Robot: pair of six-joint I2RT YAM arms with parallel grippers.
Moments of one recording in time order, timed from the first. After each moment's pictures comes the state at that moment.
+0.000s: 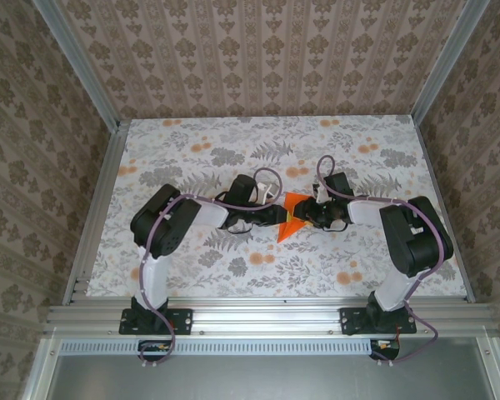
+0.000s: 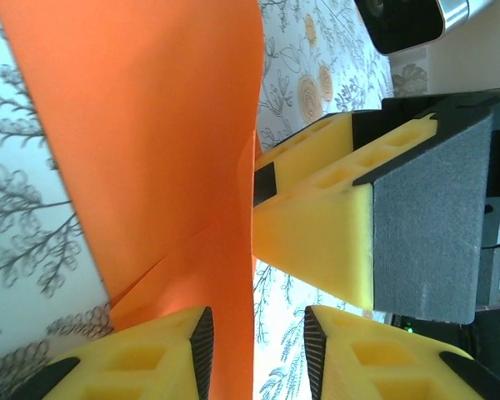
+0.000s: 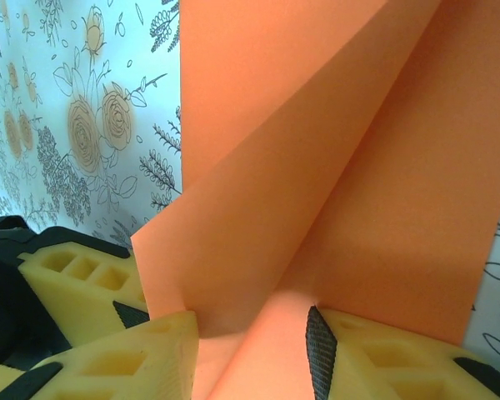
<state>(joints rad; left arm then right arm) -0.71 2.02 0.98 0.38 0.78 -0.70 0.25 1.72 0.77 -0.08 -0.53 0.63</state>
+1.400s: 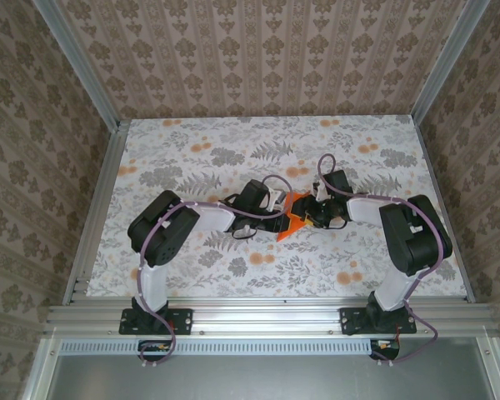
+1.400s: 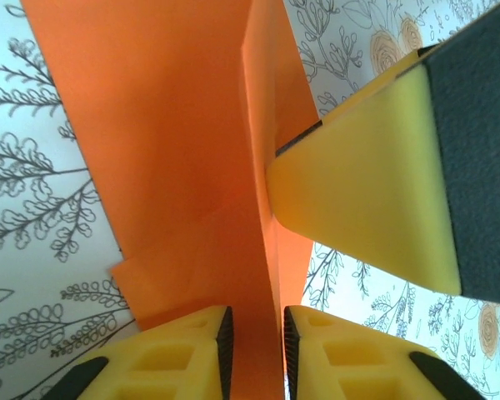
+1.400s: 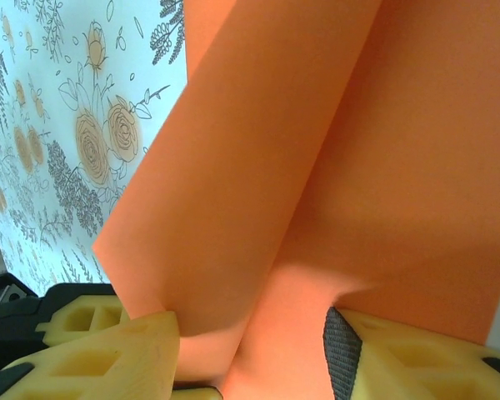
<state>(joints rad) -0.82 1.96 1.02 0.14 0.50 -0.50 0.25 1.73 0.80 -0.11 -0.54 0.69</state>
